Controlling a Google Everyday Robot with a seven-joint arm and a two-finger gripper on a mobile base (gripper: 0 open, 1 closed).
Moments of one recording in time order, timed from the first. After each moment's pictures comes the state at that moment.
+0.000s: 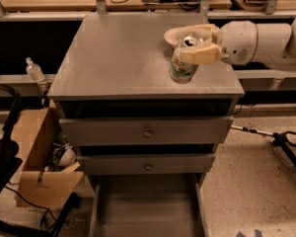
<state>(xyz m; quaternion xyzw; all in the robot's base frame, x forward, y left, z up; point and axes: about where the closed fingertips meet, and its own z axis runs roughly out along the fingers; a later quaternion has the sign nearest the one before) 0.602 -0.100 0.980 -0.52 0.53 0.38 0.56</state>
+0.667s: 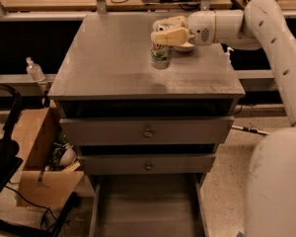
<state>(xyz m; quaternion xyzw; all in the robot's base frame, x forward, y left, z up) 0.718 -0.053 0.958 -0.48 0.58 0.42 0.51</state>
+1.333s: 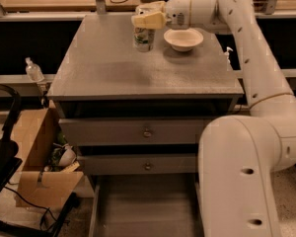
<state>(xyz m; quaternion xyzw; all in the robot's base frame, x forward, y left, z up) 0.786 0.003 0.979 -0.48 0.58 0.39 0.54</state>
